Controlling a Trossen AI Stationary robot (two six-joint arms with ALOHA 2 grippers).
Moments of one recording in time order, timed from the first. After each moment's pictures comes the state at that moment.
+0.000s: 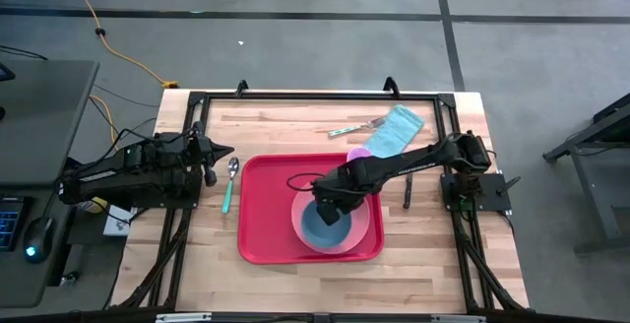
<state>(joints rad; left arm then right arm) 0.20 0.17 0.41 -0.64 -0.22 0.11 0.16 1.92 1.62 -1.12 -0.06 1.15</state>
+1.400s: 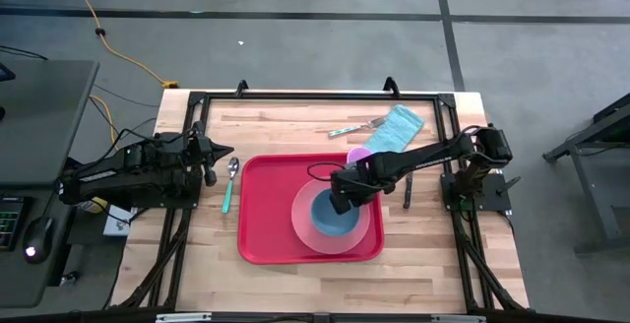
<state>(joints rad) 0.20 0.17 0.41 -0.64 -0.22 0.10 0.11 1.75 1.29 -0.90 -0.07 1.28</state>
